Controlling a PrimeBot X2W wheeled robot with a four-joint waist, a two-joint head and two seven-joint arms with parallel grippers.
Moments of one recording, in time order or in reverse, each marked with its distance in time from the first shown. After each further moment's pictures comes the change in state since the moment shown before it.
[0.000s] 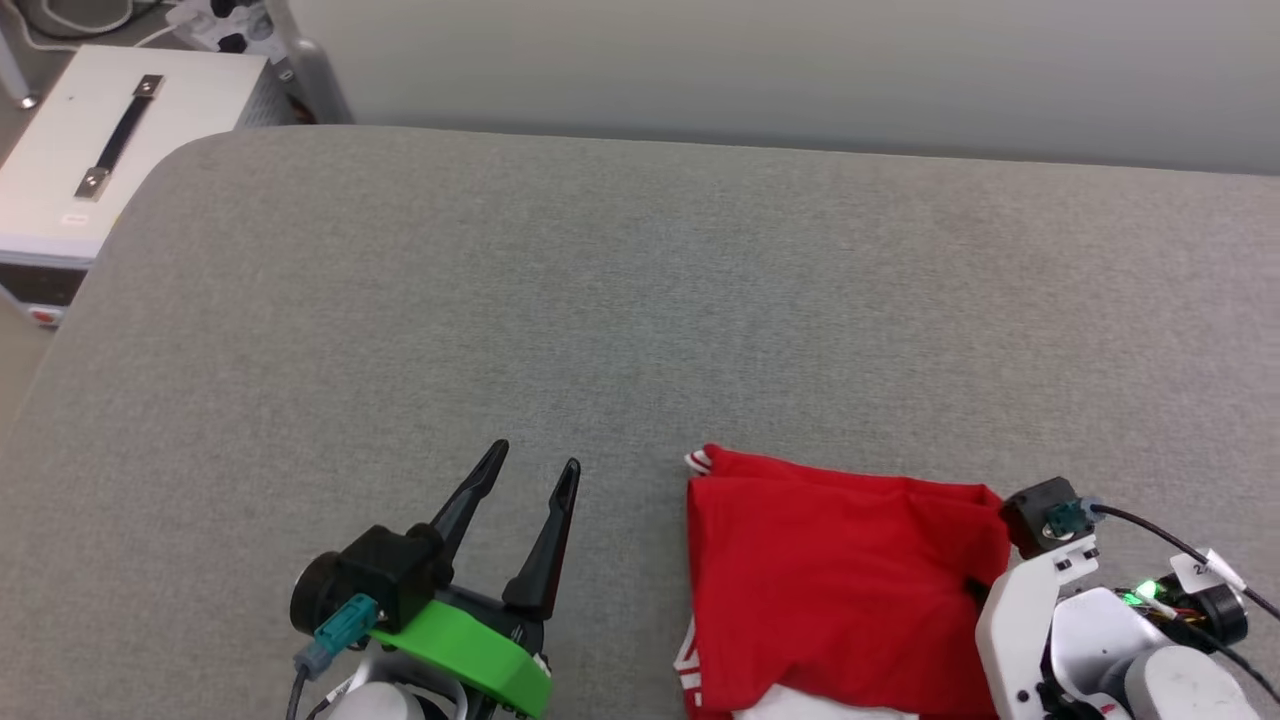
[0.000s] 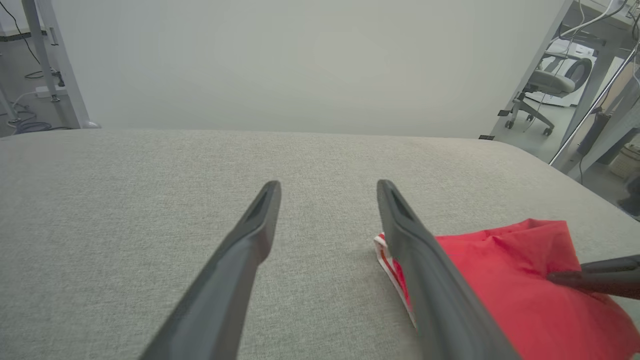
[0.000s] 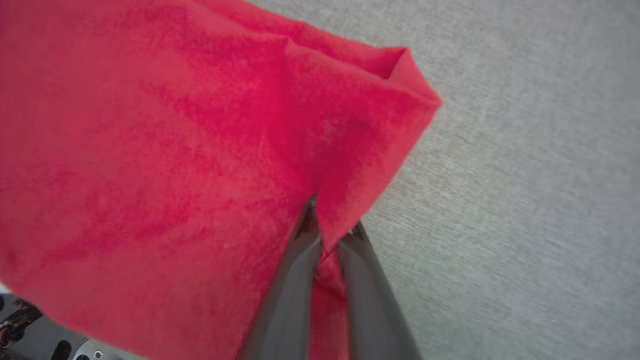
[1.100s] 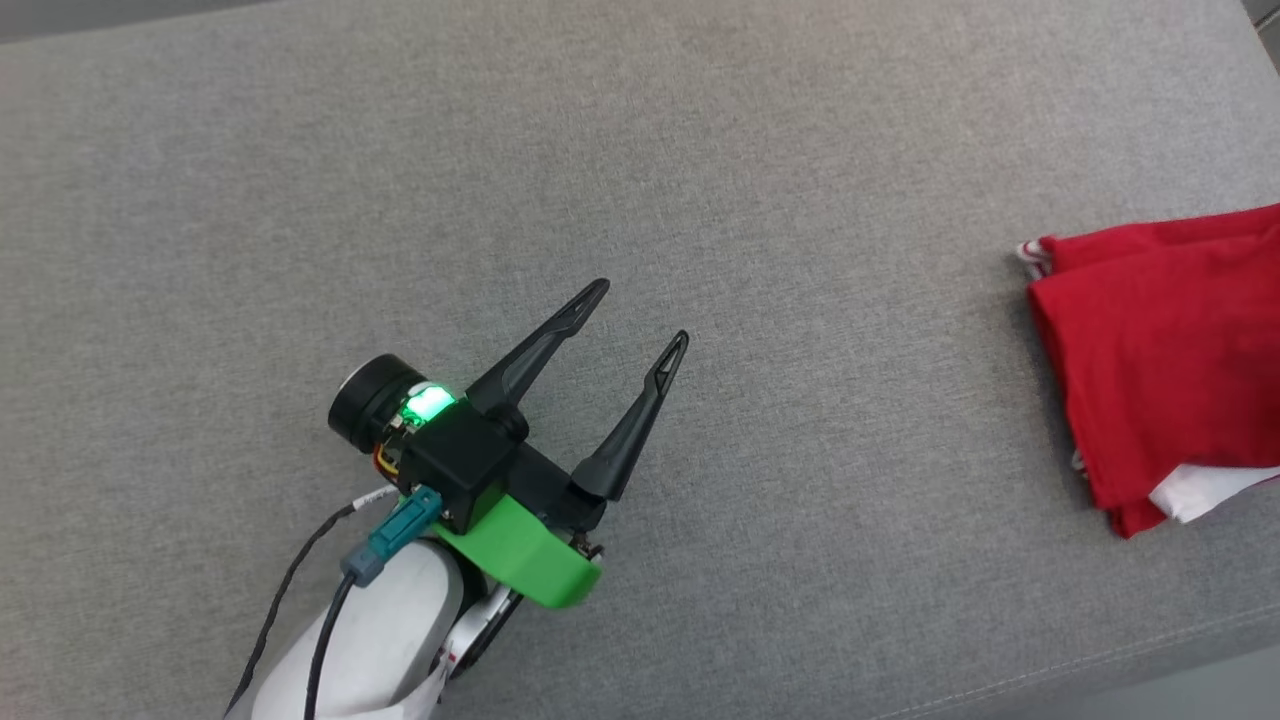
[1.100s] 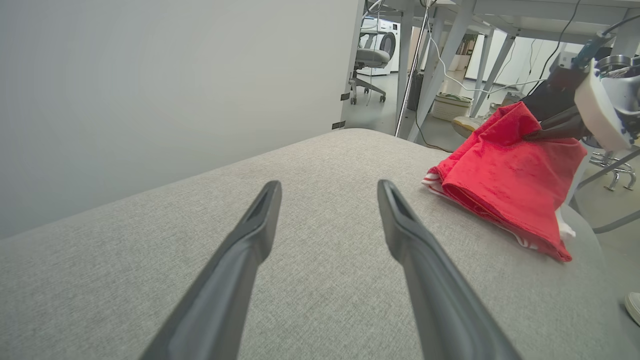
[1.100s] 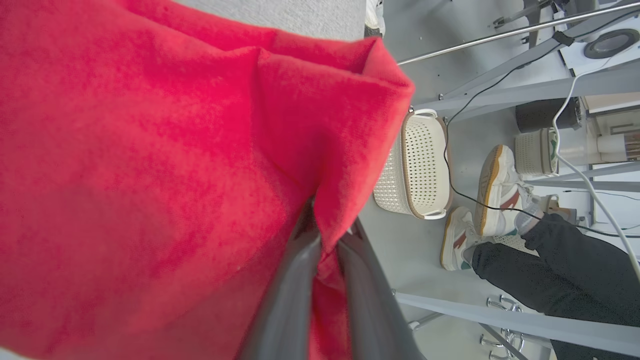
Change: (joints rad) left arm -0.291 0.106 -0.203 -0.116 0.059 0.000 0.000; right arm -0.347 -0.556 -0.001 0.179 -0.016 0.000 -0.242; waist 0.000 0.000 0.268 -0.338
